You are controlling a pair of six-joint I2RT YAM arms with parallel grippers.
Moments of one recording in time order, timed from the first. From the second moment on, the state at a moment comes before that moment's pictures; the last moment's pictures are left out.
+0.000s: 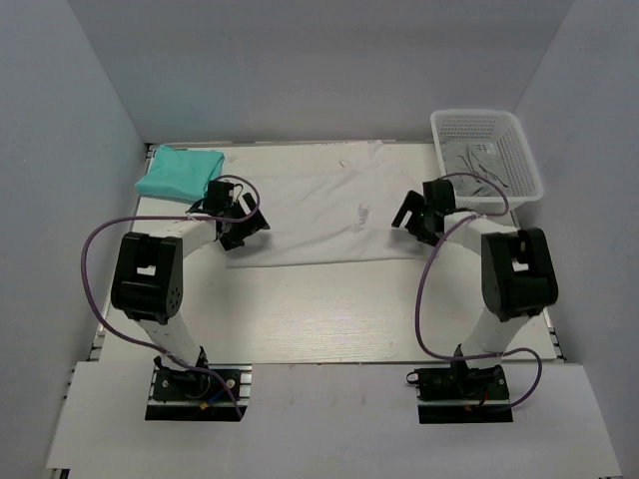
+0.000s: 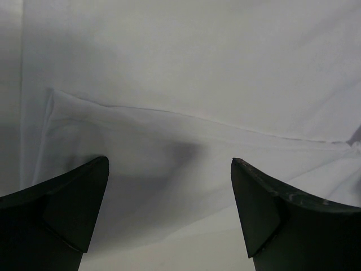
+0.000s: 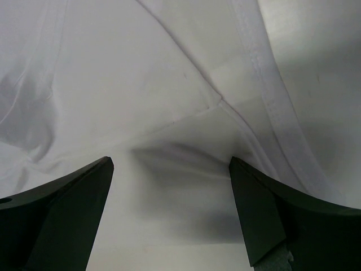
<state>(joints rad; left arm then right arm) -0.16 1.78 1.05 -0.18 0.14 -0.63 0.19 1.84 1.09 -0.16 -0.01 0.55</state>
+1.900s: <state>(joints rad) -0.23 1.72 1.27 -0.39 -0.25 -0.69 0.44 1.83 1.29 -0.46 -0.10 0.37</state>
